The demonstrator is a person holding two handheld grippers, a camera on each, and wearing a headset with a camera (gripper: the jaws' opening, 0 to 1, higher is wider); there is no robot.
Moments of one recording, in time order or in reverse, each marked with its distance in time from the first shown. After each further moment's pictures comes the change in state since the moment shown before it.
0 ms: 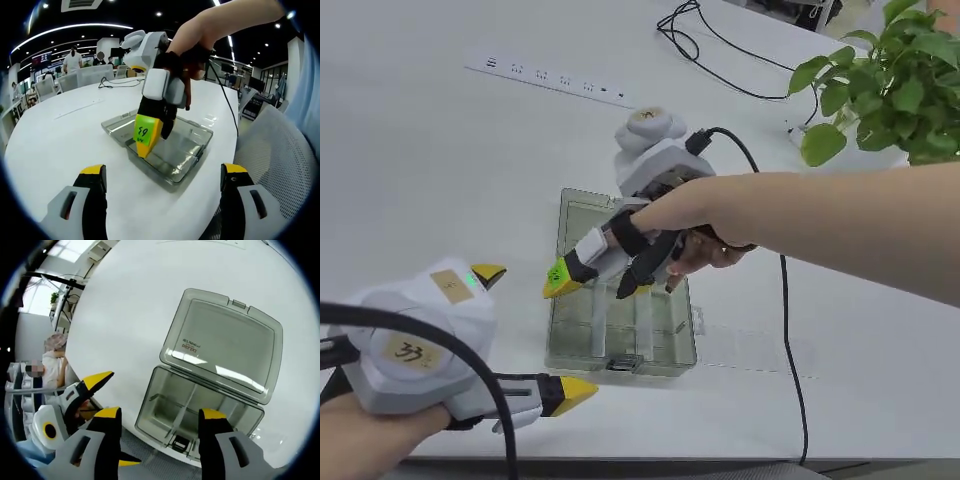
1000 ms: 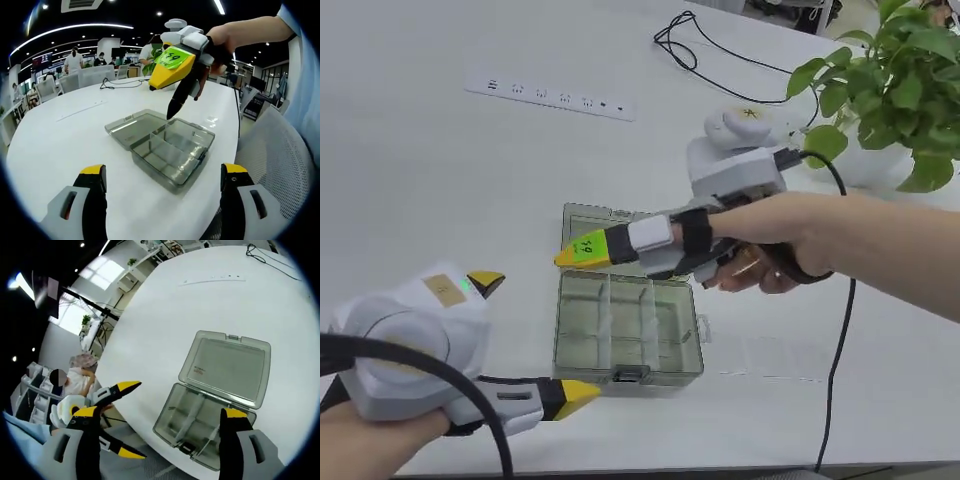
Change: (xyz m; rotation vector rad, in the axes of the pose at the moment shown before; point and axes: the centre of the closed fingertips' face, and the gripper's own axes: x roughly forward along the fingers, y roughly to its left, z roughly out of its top) left arm -0.006 0.004 0.008 0.006 0.009 0.010; right arm -0.056 0.008 0.012 -0.095 -0.349 0.230
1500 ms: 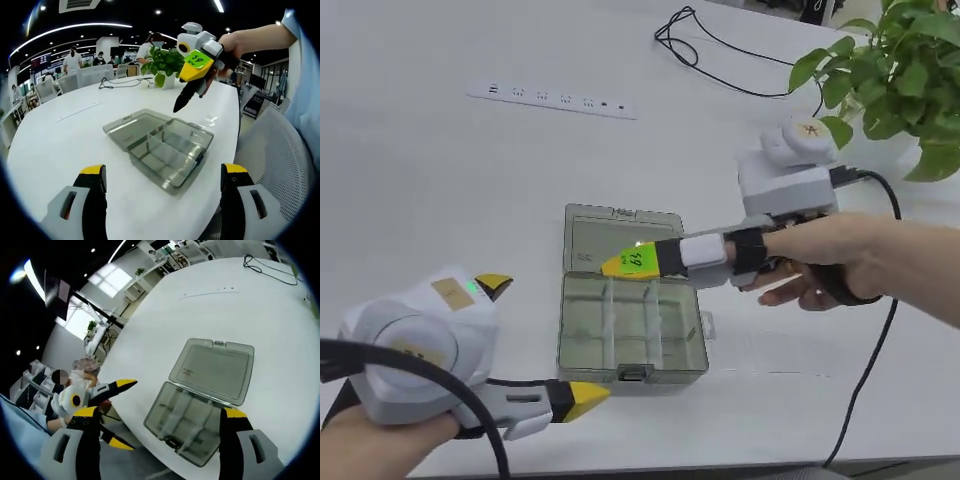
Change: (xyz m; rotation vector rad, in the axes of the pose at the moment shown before) left arm 0.002 -0.004 0.002 0.010 0.017 0.000; right arm -0.029 -0.021 -0.013 -0.039 -0.093 0.020
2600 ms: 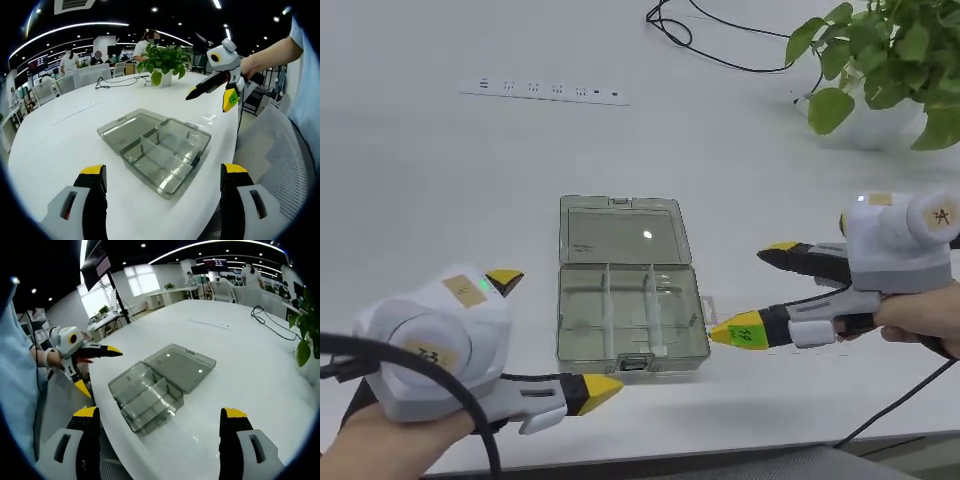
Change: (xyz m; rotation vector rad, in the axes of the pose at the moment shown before) left arm 0.012 -0.011 0.004 0.026 0.026 -0.007; right arm -0.060 -0.063 -0.043 -0.462 -0.156 -0.100
